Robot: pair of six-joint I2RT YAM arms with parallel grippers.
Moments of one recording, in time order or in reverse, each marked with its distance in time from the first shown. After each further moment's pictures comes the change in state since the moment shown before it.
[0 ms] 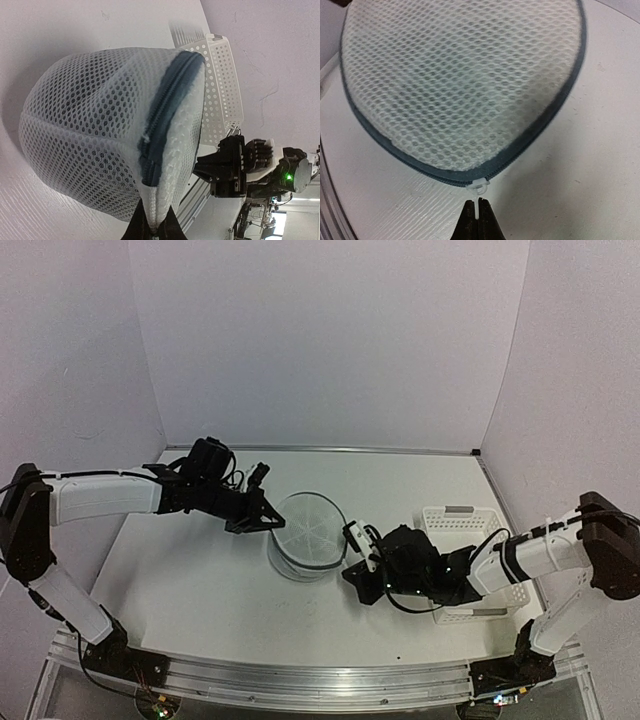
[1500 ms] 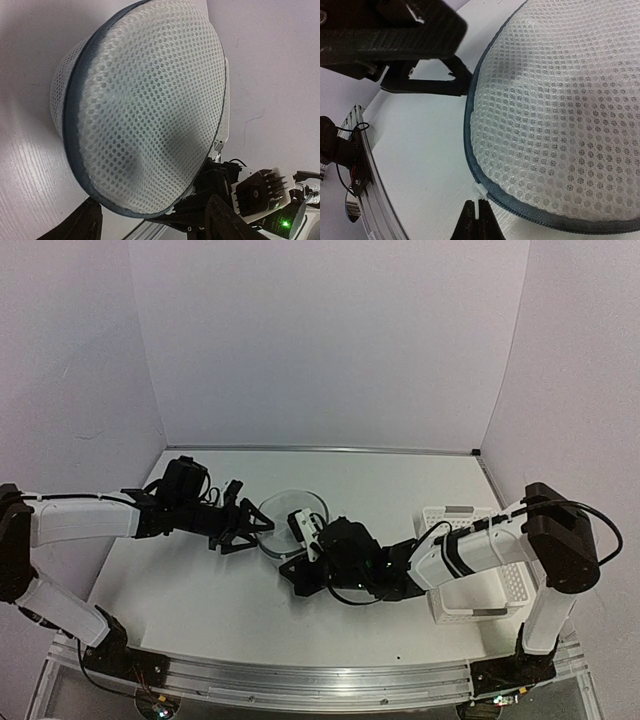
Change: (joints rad) left arm 0.059 -0.161 -0.238 0.134 0.017 -0.224; right arm 0.129 0.302 0.376 0.037 -0.051 0.269
